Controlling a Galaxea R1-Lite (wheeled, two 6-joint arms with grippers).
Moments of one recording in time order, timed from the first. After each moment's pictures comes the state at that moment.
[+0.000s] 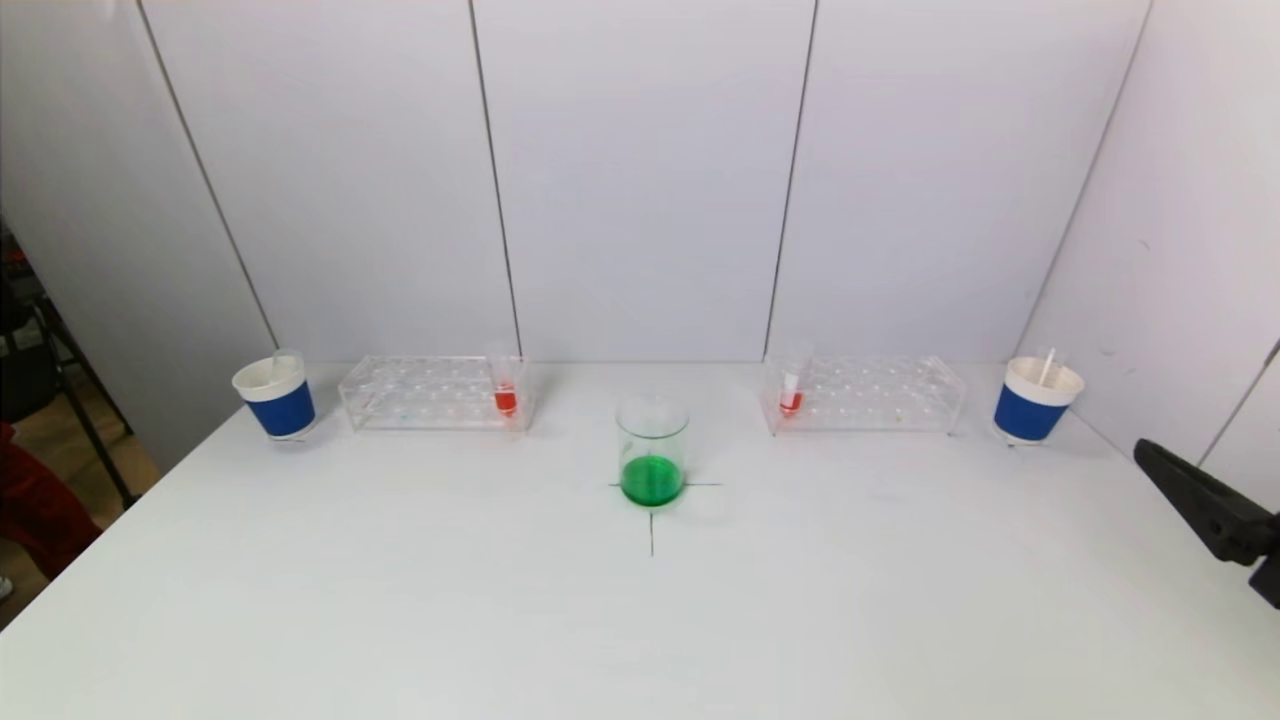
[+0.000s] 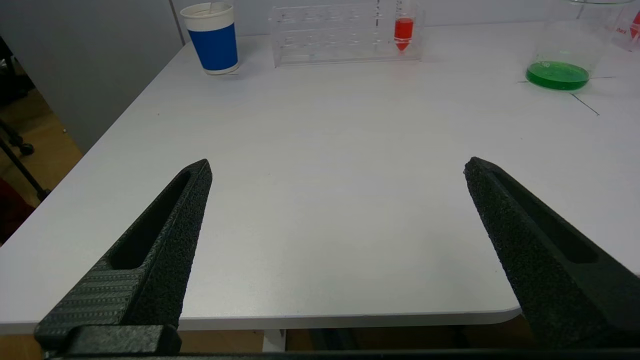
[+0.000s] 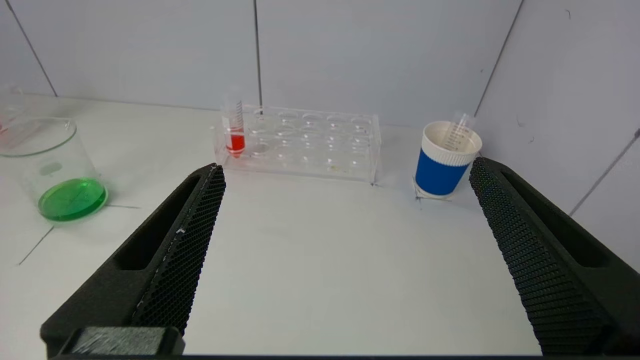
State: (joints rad) left arm 0.00 0.00 0.00 0.00 0.00 0.02; right arm 0.07 0.99 -0.19 -0.77 -0.03 -0.05
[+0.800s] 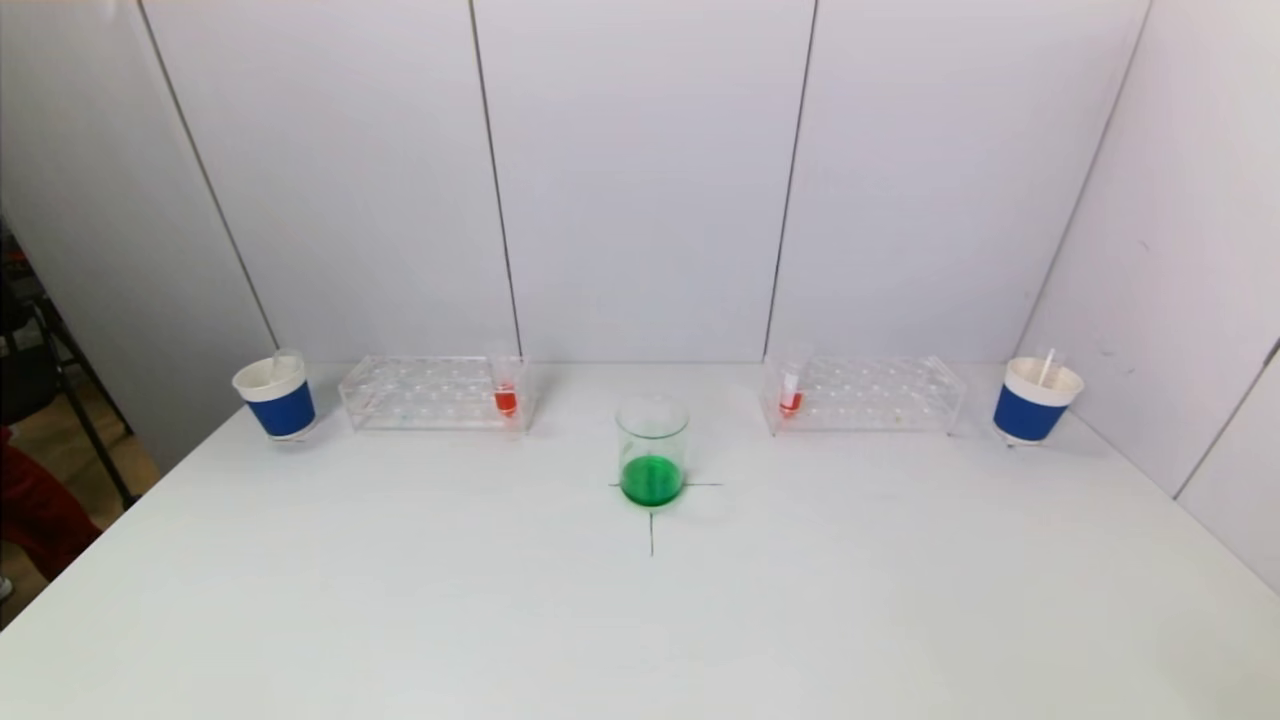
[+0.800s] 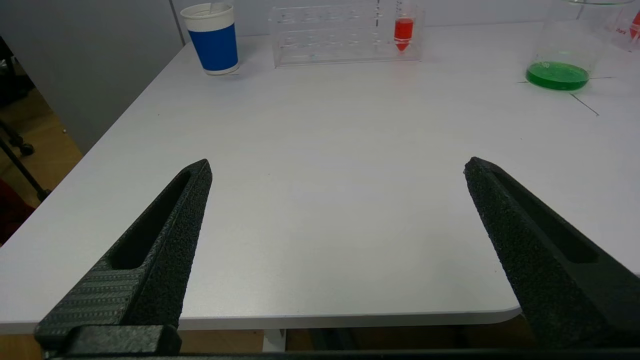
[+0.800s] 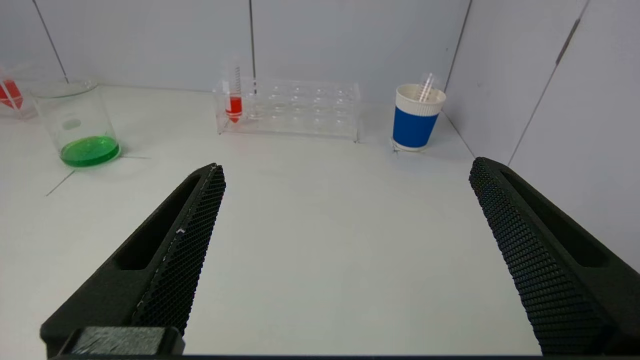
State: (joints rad) left arm 0.00 0.00 0.00 0.00 0.00 0.02; right arm 0.05 0.33 -0.07 -0.29 -0.04 -0.05
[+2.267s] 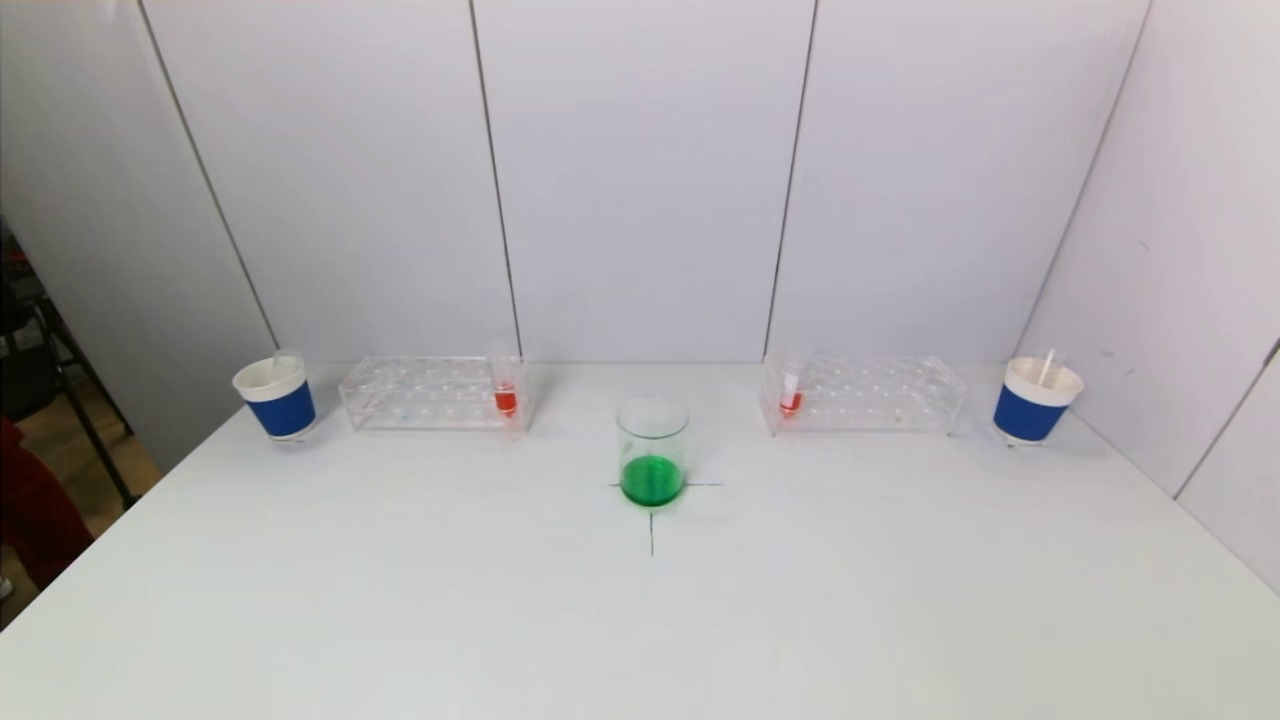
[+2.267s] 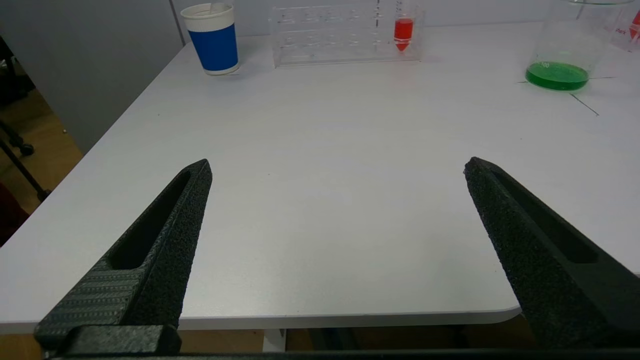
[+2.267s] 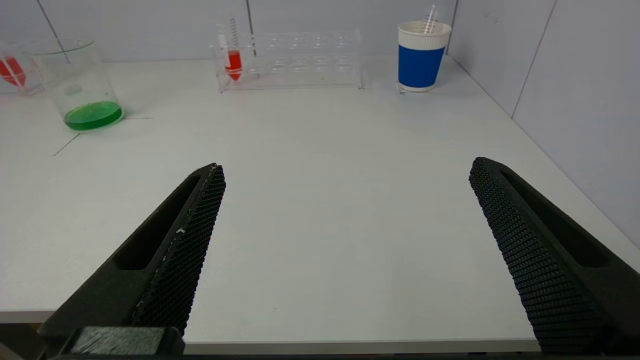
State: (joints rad) left arm 0.00 0.00 0.00 0.00 0.00 0.02; right arm 0.01 0.00 0.00 0.00 -0.02 0.04
